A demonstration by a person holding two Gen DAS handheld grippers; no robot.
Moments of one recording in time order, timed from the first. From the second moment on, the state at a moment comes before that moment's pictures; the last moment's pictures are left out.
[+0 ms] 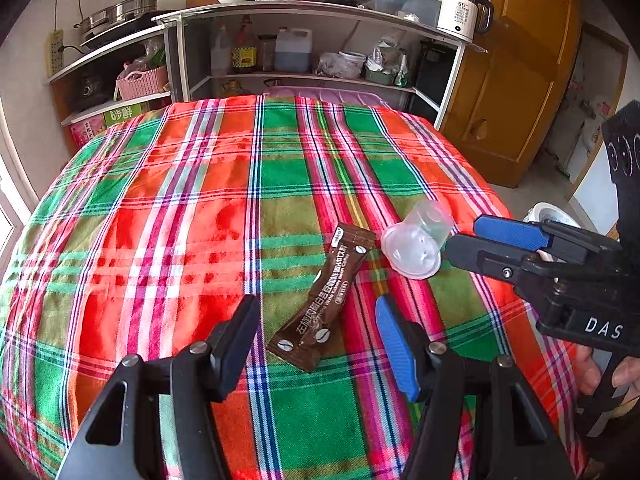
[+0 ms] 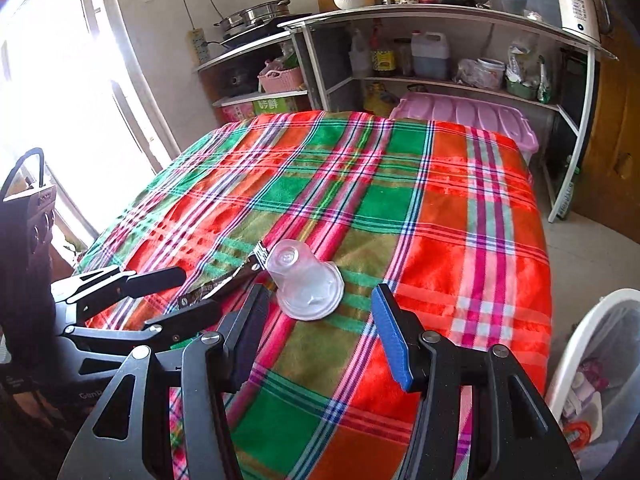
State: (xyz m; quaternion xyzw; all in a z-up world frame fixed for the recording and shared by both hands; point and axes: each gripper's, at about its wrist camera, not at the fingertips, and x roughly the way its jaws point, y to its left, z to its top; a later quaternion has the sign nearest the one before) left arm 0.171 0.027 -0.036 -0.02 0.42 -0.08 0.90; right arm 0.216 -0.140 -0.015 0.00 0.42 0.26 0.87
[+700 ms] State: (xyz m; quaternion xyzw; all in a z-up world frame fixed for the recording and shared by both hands) left arm 0.192 0.028 -0.043 -0.02 0.43 -0.09 0.90; right arm 0.242 -0.113 -0.031 0.00 0.42 0.27 0.86
